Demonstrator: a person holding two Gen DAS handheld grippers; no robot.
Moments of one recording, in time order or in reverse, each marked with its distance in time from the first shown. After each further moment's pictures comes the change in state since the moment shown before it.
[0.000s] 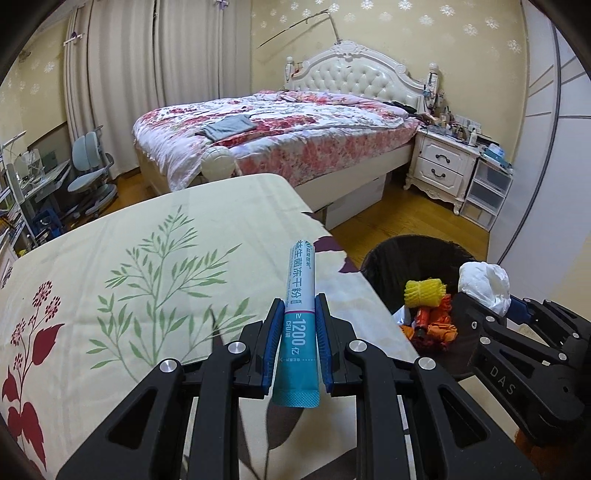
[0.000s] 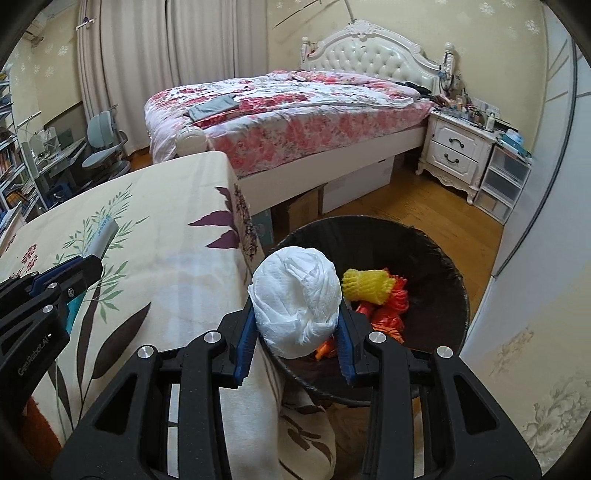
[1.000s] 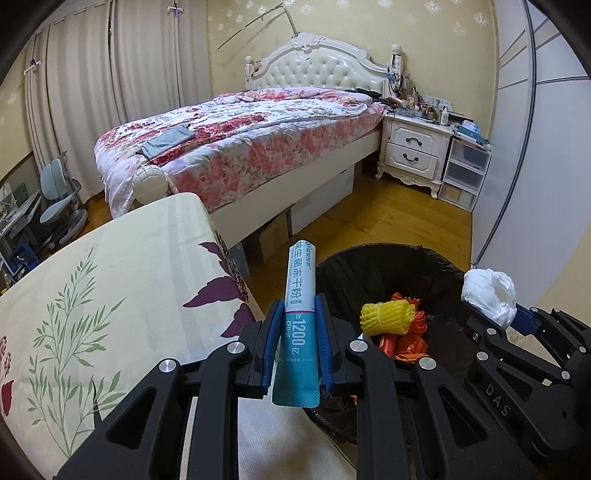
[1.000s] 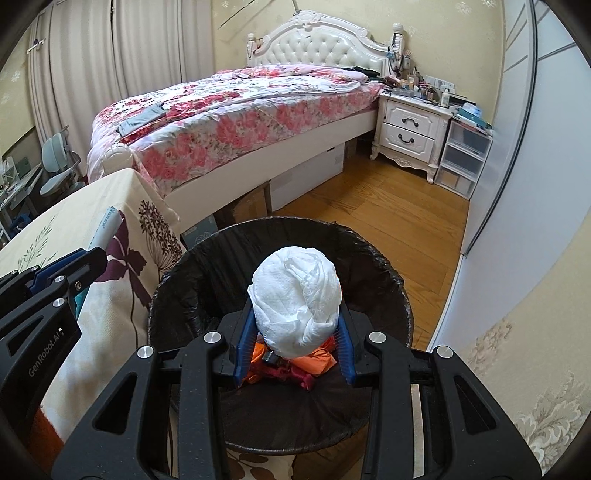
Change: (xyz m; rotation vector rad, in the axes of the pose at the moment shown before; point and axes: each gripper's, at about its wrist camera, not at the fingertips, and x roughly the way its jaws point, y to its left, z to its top) left arm 0.071 -0.085 0.030 0.112 0.011 -0.056; right arm 0.046 -0.080 0.013 0.119 0.018 -0.121
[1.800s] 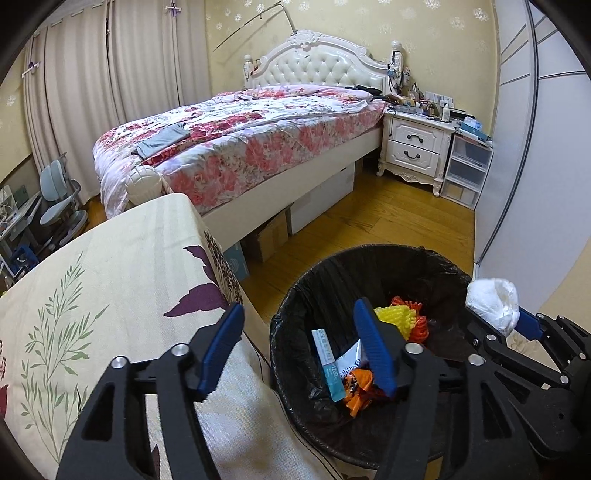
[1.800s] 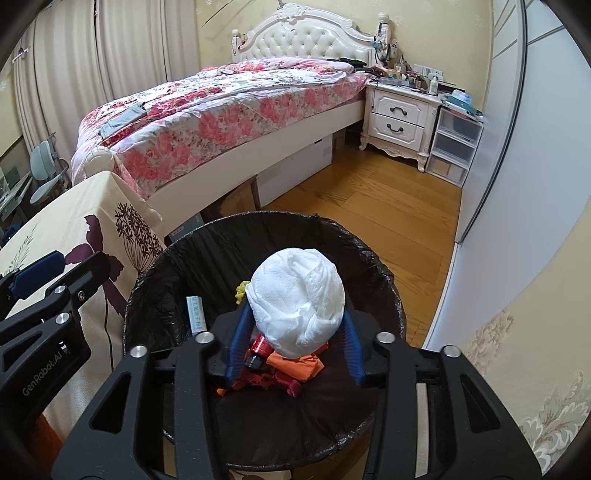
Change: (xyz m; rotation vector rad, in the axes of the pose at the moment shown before) left arm 0.011 -0.009 0.007 0.003 0.002 0.014; right arm 0.017 -0.014 -0.002 0.035 0.013 -0.034
